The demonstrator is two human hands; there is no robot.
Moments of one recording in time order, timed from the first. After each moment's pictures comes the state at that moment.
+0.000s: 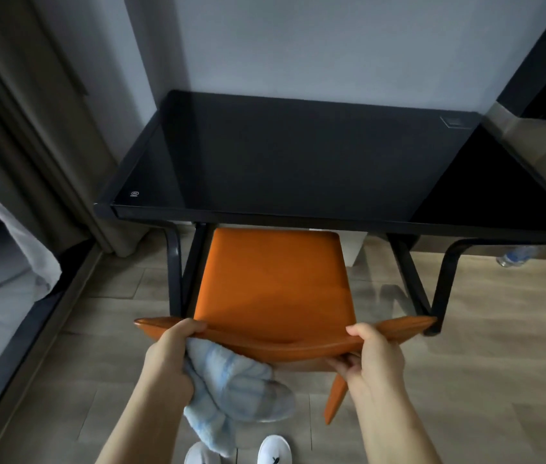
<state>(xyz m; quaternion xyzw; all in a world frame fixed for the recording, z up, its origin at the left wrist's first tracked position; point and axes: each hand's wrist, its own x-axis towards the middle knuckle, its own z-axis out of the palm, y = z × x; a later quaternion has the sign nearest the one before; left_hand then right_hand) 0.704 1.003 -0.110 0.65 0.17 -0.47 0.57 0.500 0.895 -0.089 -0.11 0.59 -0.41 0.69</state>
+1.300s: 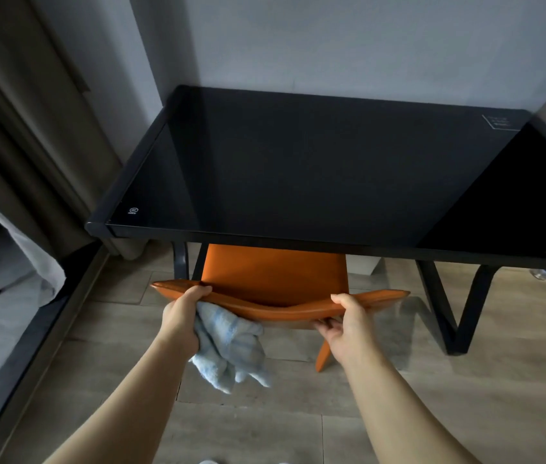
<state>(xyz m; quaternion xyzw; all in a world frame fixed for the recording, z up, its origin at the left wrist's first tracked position) 0.803 0.898 -0.163 0.66 0.12 -0.42 0.60 0.598 0.778 -0.150 -0.08 0.54 -0.37 0.75</state>
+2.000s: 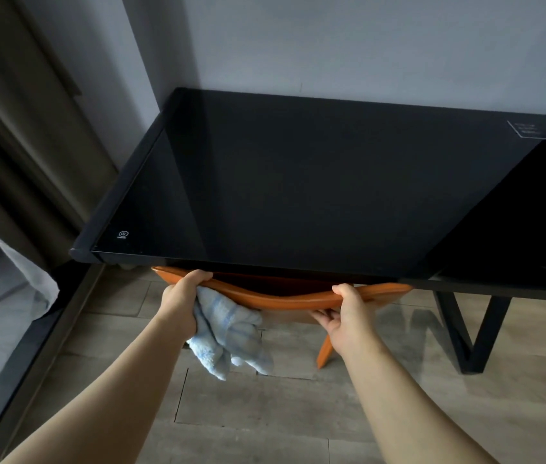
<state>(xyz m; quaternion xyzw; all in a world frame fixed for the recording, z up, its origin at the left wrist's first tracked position) 0.867 0.823 -0.168 0.68 0.10 -0.42 0.59 0.656 0.710 -0.162 -0.10 0.55 -0.36 0.74</state>
